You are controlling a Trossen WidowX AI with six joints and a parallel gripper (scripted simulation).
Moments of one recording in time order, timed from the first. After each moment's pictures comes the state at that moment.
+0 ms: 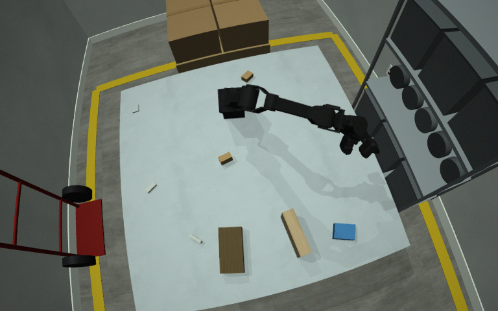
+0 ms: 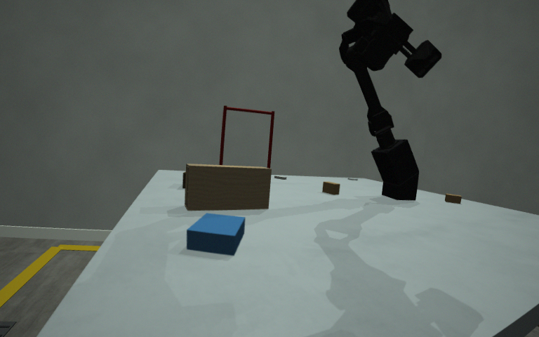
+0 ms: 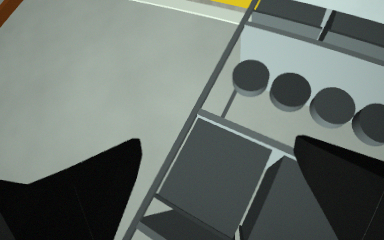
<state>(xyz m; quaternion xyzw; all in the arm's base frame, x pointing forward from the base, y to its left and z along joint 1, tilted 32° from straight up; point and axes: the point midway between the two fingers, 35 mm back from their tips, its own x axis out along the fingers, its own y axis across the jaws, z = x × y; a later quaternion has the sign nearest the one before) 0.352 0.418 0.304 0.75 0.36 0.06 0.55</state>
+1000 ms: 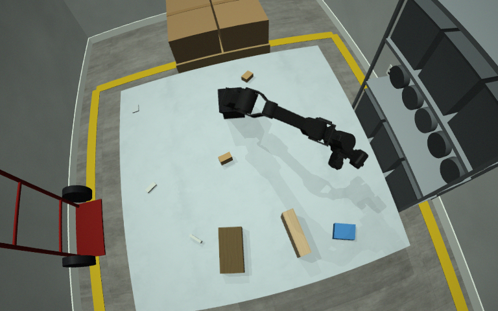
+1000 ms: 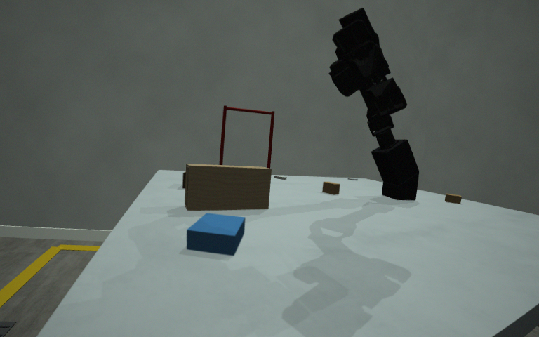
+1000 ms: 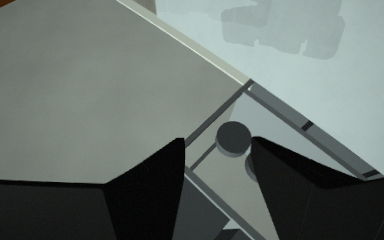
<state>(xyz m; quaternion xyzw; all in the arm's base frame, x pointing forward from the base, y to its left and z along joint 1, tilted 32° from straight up) 0.403 0.360 0.262 0.66 0.29 0.07 0.69</state>
